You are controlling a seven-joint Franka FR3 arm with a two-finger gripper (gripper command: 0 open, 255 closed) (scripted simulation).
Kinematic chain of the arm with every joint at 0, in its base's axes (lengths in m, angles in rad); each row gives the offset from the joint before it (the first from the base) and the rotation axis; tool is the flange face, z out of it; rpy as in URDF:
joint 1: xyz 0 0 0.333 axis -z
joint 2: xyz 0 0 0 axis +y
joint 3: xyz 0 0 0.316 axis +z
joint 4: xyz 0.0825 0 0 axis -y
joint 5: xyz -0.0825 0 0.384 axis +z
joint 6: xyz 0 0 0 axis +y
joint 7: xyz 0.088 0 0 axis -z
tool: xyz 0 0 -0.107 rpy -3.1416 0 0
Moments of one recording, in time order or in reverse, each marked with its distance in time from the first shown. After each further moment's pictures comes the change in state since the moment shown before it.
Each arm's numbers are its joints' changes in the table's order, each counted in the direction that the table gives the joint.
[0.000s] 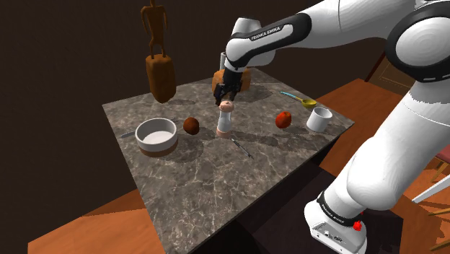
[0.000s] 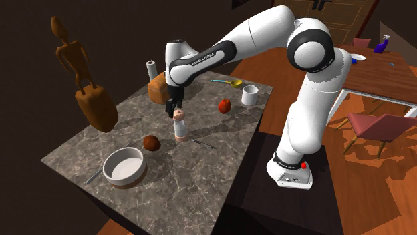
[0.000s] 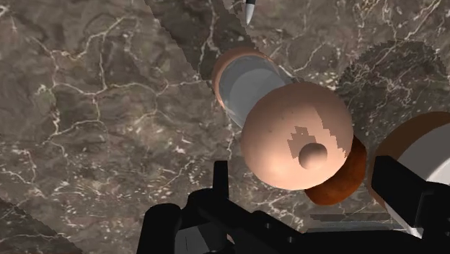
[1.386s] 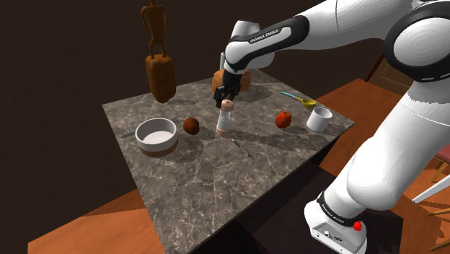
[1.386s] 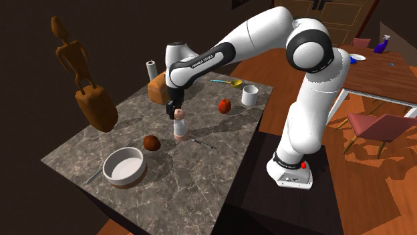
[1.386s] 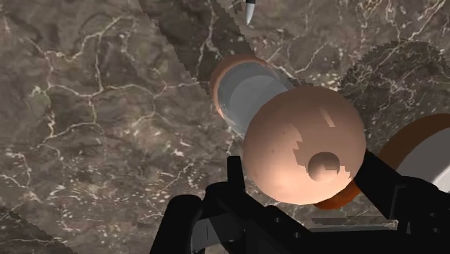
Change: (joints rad) arm -0.002 0.009 0.002 -0.010 0.003 -0.020 -0.001
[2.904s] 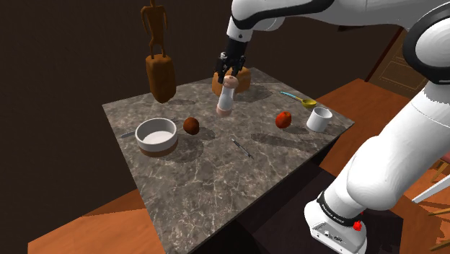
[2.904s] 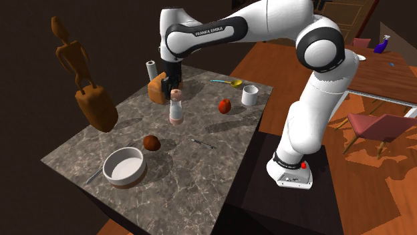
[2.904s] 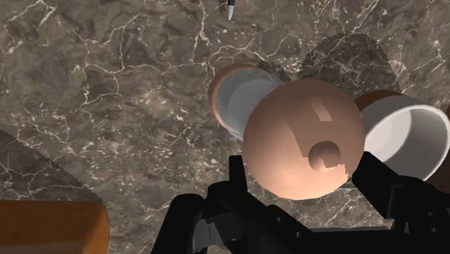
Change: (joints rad) arm 0.004 -0.082 -0.004 0.213 -0.033 0.292 0.049
